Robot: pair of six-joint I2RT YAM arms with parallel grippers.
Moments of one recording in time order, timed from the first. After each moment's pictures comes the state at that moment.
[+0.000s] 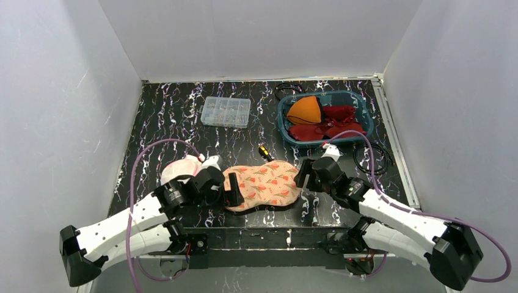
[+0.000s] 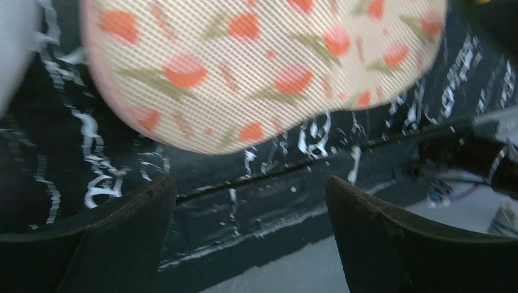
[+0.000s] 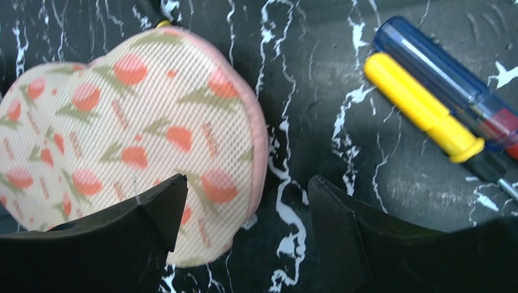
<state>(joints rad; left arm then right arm) -0.92 0.80 0.69 -0.82 -0.17 -0.95 0.85 0.88 0.48 -0.36 0.29 0.81</state>
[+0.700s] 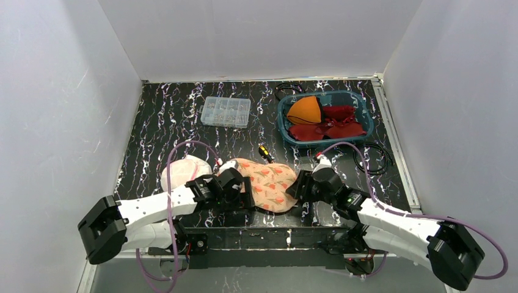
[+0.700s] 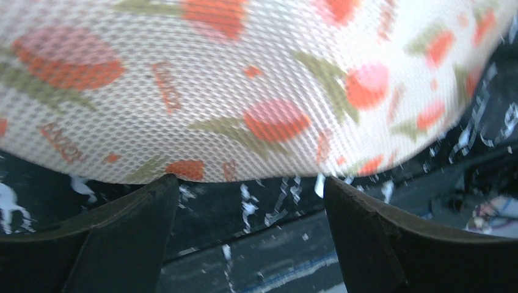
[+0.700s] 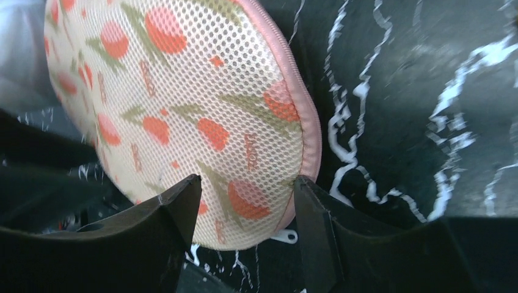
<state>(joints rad) -1.02 1.12 0.58 -0.47 -0.13 -0.98 0.81 0.90 0.29 -0.04 0.03 0.83</state>
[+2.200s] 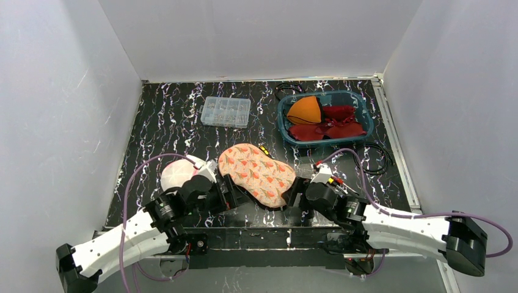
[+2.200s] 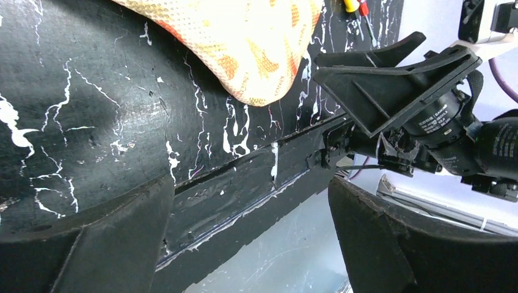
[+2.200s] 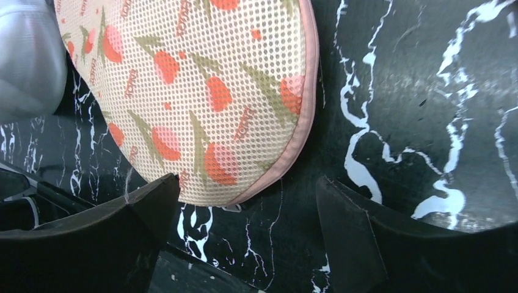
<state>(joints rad) -0.92 0.54 0.45 -0.53 0.01 -1.09 1.14 0.77 0.30 -0.18 0.43 0.99</state>
